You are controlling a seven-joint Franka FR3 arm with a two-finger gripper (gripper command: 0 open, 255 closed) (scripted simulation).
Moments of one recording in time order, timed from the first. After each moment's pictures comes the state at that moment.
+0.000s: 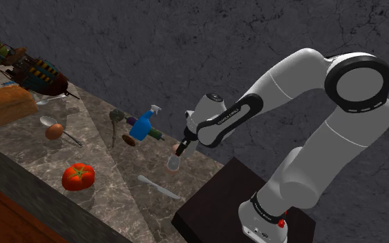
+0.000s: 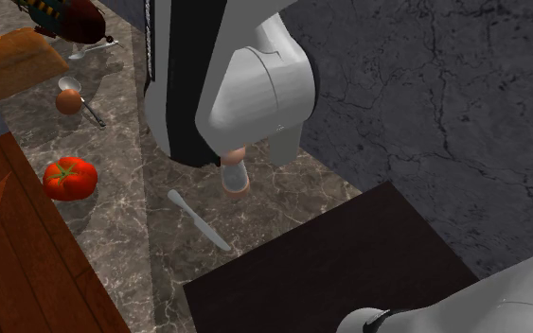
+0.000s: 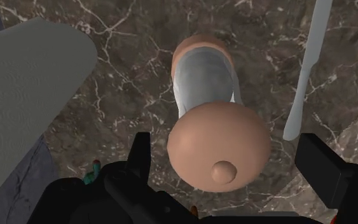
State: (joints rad) arm 0.10 0.01 0.03 -2.73 0.10 2.89 -0.26
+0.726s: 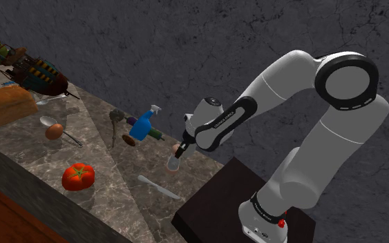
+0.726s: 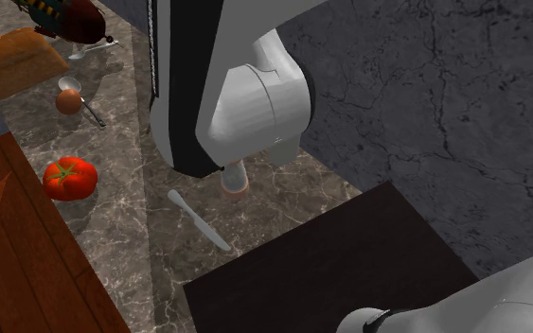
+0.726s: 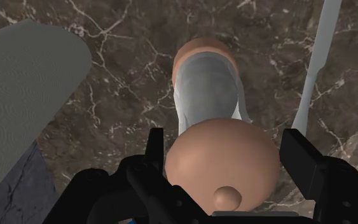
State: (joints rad) arm 0.10 0.07 0.04 -2.72 0.11 2.95 -0.27
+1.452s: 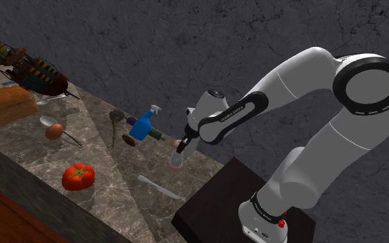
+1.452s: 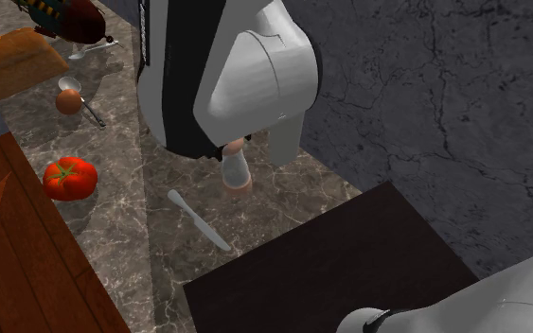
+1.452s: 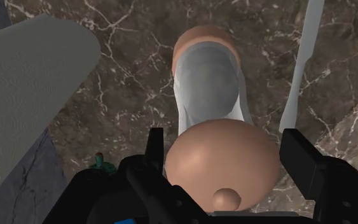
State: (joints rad) arm 0.10 -0.05 0.03 -2.72 0.09 2.84 -0.25
